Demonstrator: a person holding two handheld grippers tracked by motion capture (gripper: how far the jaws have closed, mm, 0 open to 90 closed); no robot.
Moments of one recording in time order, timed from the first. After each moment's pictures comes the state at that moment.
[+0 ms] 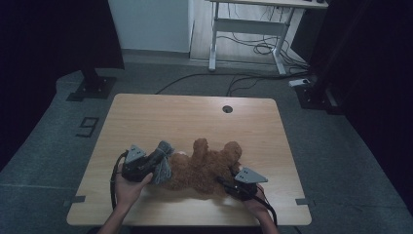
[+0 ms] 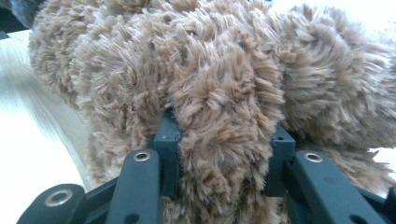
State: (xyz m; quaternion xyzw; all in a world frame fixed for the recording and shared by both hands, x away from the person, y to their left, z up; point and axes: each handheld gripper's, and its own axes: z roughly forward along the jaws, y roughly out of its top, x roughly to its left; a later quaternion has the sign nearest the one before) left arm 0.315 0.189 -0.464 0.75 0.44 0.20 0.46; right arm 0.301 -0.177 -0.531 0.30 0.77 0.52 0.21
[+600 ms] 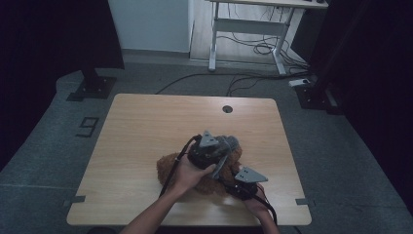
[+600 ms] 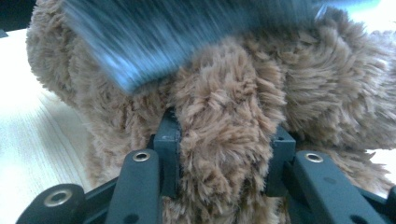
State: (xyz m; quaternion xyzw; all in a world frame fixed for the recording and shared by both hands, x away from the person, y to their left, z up) left arm 0.356 0.006 -0.425 0.83 0.31 0.12 0.45; right arm 0.302 -0.177 -0.530 0.30 0.77 0.52 0.21
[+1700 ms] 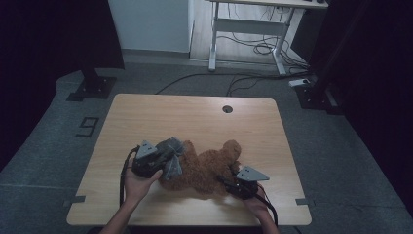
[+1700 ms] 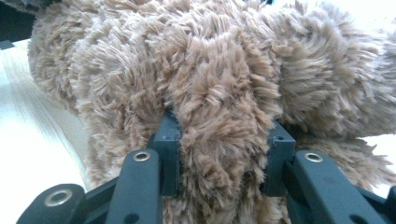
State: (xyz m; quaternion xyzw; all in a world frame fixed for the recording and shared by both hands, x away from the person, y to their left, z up) left arm 0.327 0.173 -0.463 0.76 0.42 0.18 0.46; right arm 0.305 -0.180 -0.532 0.31 0.76 0.53 0.19
